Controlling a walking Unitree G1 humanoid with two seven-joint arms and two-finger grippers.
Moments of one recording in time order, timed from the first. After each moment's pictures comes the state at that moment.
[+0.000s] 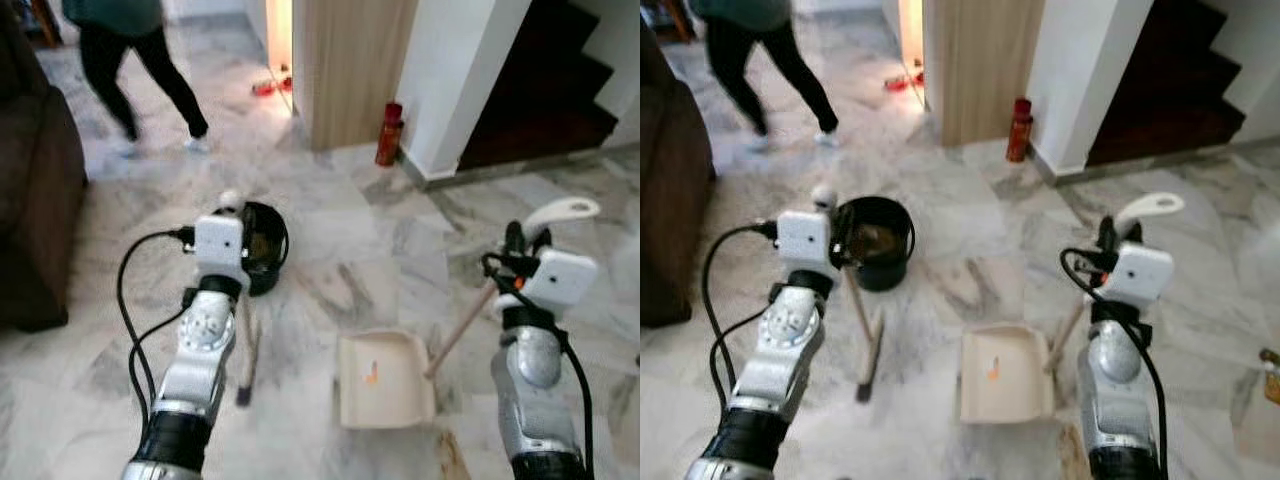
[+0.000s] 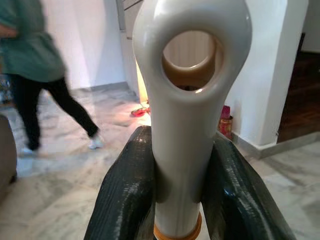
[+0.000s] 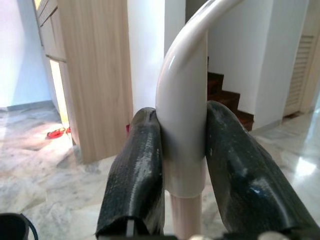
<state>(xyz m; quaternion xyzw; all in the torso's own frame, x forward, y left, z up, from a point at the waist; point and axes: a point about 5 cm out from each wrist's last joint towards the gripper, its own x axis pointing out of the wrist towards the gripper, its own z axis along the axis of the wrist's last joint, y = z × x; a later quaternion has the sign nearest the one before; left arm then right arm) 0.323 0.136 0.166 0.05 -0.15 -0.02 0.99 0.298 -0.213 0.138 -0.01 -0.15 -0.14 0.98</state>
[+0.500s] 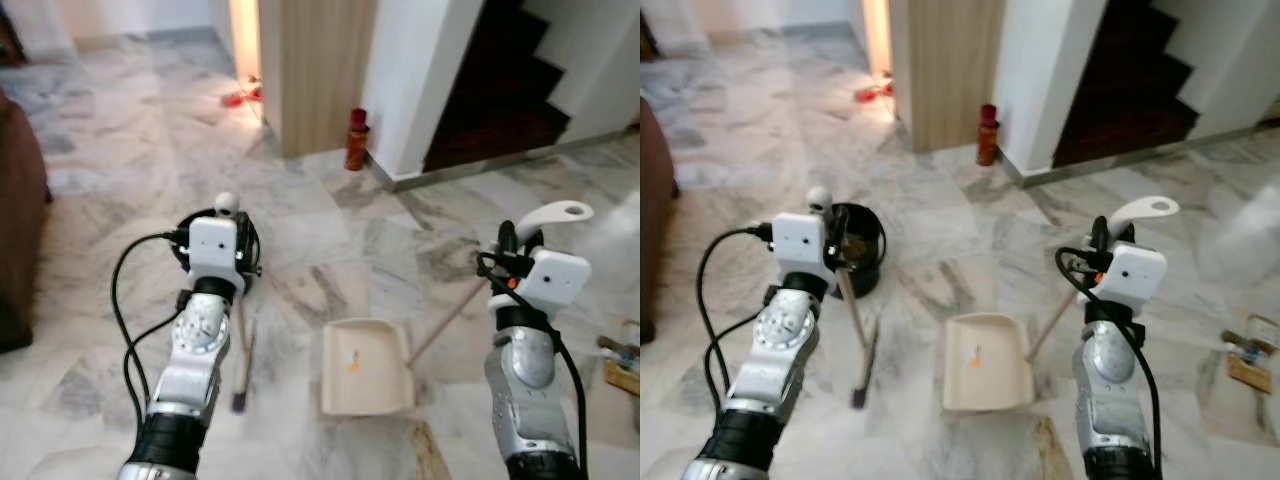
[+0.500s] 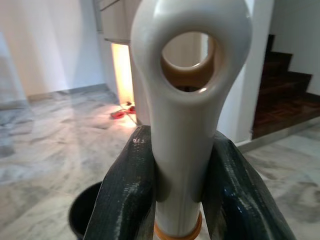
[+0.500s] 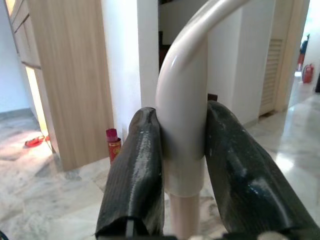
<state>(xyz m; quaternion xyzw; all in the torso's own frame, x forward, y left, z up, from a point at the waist) 0.323 0.138 0.163 0.05 -0.15 -0.02 0.99 0.300 -0.208 0.138 -0.01 -0.14 -0.13 0.98</state>
